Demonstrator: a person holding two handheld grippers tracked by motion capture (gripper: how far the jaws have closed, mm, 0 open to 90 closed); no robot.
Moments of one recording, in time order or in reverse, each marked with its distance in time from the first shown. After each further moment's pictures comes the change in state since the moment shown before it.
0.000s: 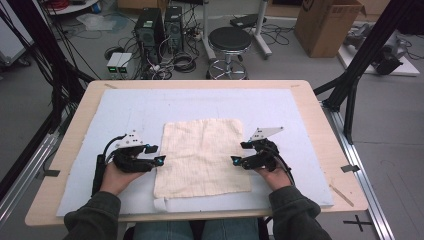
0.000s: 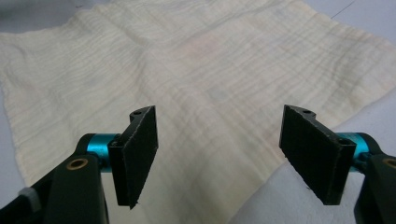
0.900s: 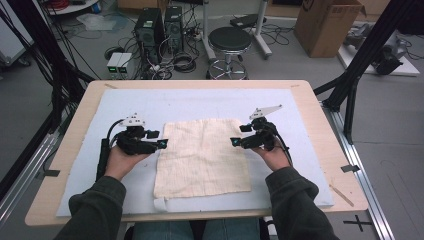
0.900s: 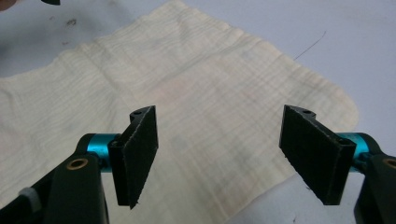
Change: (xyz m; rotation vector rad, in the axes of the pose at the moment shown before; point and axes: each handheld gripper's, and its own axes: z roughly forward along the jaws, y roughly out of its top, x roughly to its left) left arm 0.026 0.039 0.010 -0.004 0.021 -0.089; right arm -0.038 0.044 0.003 0.002 0.031 0.033
